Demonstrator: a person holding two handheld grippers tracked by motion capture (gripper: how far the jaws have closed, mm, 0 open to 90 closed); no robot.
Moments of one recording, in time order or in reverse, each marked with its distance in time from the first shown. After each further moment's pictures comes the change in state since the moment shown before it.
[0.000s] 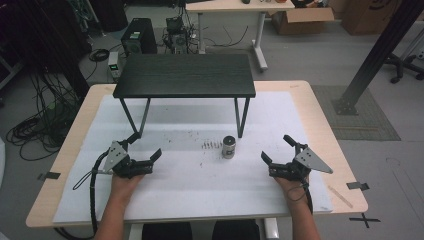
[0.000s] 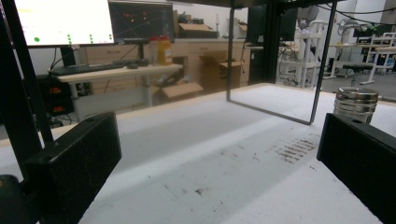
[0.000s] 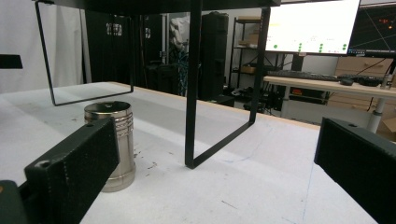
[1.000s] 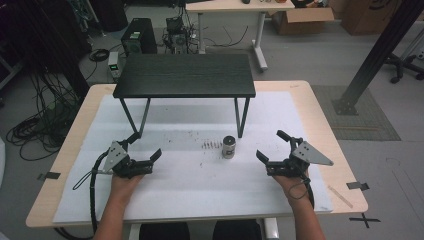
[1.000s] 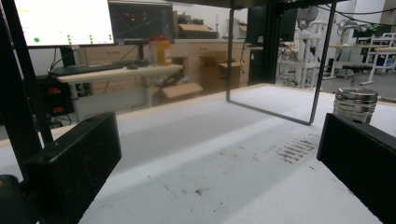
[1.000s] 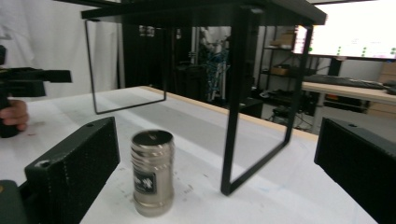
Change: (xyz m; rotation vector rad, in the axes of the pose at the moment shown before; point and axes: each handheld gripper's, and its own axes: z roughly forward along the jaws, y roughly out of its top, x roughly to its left) left arm 0.000 0.000 0.000 -0.002 -0.001 0.000; right arm 0.011 0.036 0.009 0.011 0.139 -0.003
